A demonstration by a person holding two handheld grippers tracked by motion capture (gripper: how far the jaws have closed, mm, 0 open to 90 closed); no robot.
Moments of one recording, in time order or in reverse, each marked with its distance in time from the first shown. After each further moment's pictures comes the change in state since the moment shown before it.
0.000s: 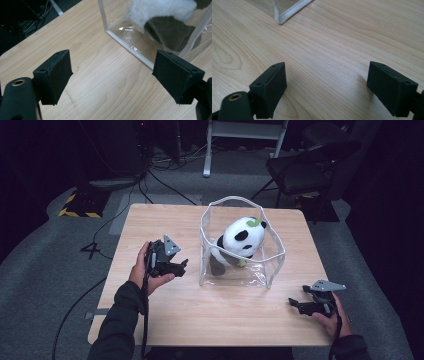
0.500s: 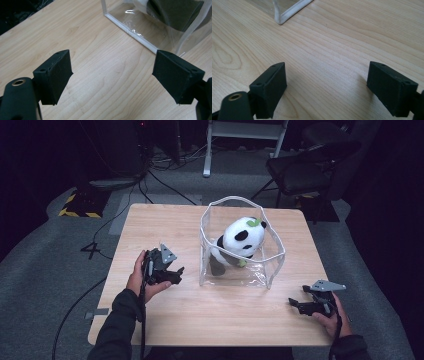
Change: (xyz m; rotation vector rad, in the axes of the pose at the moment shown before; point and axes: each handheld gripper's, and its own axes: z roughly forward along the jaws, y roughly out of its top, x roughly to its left) left arm -0.002 -0.028 0.008 0.044 -0.007 -0.017; right arm 0.000 0.000 0.000 0.000 0.000 0.000
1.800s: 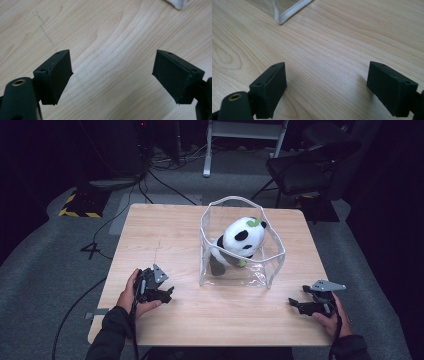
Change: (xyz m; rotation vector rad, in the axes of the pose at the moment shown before) left arm -0.008 -0.062 0.008 0.116 -0.005 0.024; right arm 0.000 0.000 0.000 0.000 0.000 0.000
